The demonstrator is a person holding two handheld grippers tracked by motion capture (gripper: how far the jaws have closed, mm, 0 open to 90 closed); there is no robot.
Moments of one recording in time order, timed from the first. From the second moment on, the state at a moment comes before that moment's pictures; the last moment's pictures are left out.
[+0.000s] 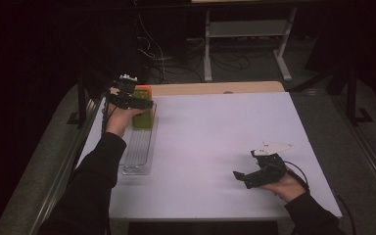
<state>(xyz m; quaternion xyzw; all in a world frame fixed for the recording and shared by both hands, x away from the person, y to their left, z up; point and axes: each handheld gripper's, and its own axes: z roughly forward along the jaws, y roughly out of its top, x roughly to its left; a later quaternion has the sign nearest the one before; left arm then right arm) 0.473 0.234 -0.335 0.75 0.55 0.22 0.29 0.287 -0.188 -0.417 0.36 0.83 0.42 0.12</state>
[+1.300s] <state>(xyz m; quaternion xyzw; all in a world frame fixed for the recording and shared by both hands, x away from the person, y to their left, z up) 0.347 0.239 -0.344 0.83 0.33 0.12 0.44 0.285 -0.196 -0.409 0.35 0.82 0.44 0.12</state>
